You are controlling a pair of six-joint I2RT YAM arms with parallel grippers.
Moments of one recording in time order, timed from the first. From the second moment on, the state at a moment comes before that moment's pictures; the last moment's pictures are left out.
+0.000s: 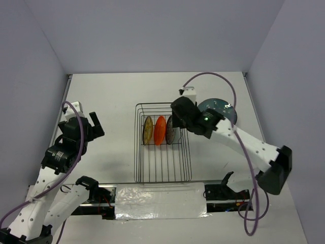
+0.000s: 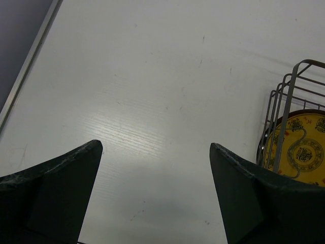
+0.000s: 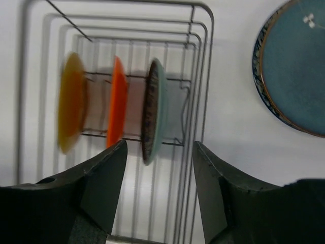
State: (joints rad) left arm -0.33 0.67 0.90 -0.81 -0.52 -0.44; right arm 0.83 1.25 1.25 -0.74 0.48 0.59
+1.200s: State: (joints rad) left arm -0.34 0.69 0.97 -0.77 -0.24 -0.40; right arm 0.88 1.70 1.78 -1.23 0.84 0.75
